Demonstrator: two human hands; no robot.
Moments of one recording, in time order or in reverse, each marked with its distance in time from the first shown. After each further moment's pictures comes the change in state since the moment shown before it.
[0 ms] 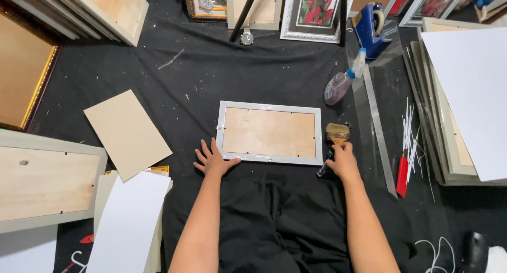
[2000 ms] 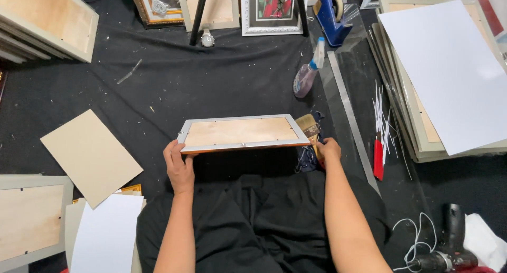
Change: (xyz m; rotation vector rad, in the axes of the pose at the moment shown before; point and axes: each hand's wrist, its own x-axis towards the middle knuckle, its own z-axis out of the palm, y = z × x) left_hand -0.013 0.002 -0.008 -0.273 0.920 0.815; right_hand 0.080 0.099 0.060 0.266 -0.008 0.551
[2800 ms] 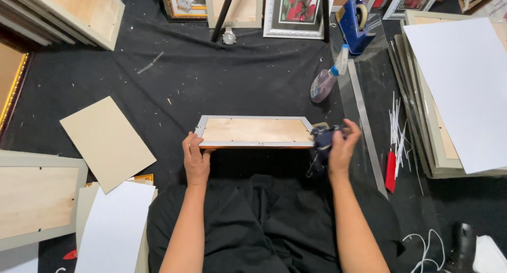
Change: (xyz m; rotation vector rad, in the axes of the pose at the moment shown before) left_hand 0.005 0.010 -0.002 -0.109 -0.017 0.045; right_hand -0.170 -0.098 -0.075 0.734 0.475 -0.853
